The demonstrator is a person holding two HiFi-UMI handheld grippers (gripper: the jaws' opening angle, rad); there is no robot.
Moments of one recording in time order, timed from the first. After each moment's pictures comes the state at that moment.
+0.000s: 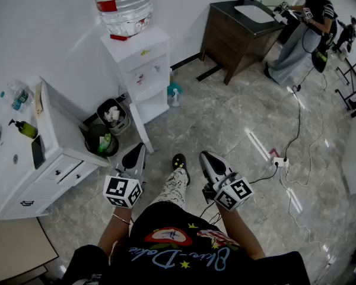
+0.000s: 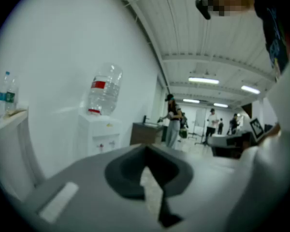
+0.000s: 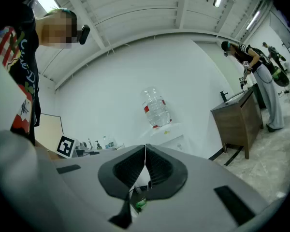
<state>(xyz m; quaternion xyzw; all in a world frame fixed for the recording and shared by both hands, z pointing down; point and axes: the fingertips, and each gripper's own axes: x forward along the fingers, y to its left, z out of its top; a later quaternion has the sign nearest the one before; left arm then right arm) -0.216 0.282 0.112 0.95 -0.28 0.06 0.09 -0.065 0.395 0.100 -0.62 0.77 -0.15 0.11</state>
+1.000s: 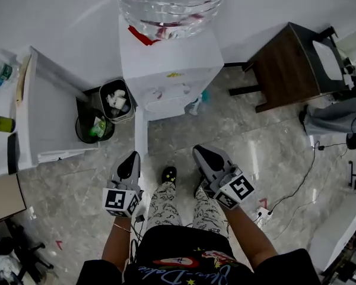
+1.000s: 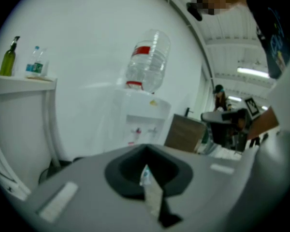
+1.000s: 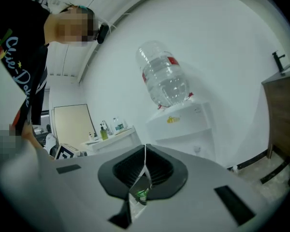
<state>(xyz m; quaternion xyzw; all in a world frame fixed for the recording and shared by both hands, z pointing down) -0.167 0.041 0.246 0.85 -0.48 0.09 0.18 0.003 0.038 0.168 -0.40 0.90 -0.19 0.01</state>
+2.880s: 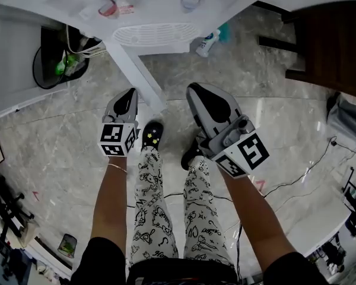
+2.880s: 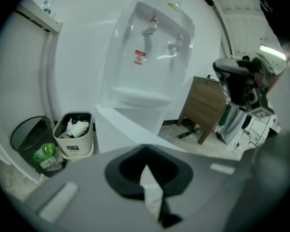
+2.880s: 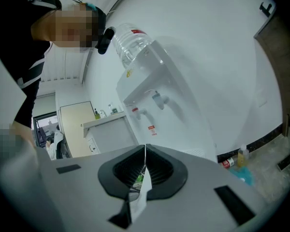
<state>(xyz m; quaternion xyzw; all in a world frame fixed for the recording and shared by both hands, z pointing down) -0.088 -0.017 0.602 0.79 -0.52 0.19 0.26 0.048 -0.048 0.415 -0.34 0.91 -0.23 0.01</state>
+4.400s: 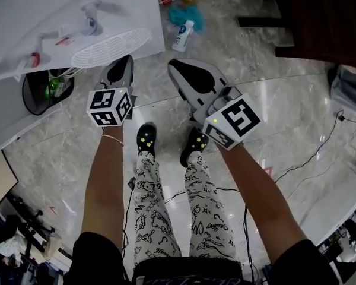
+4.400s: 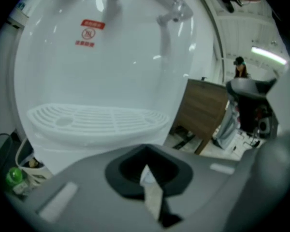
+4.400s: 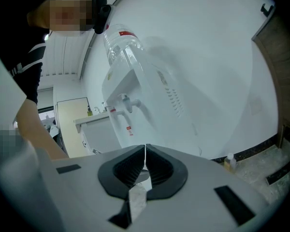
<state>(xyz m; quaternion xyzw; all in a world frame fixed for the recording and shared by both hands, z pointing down) 0.023 -0.151 0.586 0.83 -0.48 0.17 0.23 0.130 -0.109 0.444 -0.35 0.91 -0.21 -0.01</state>
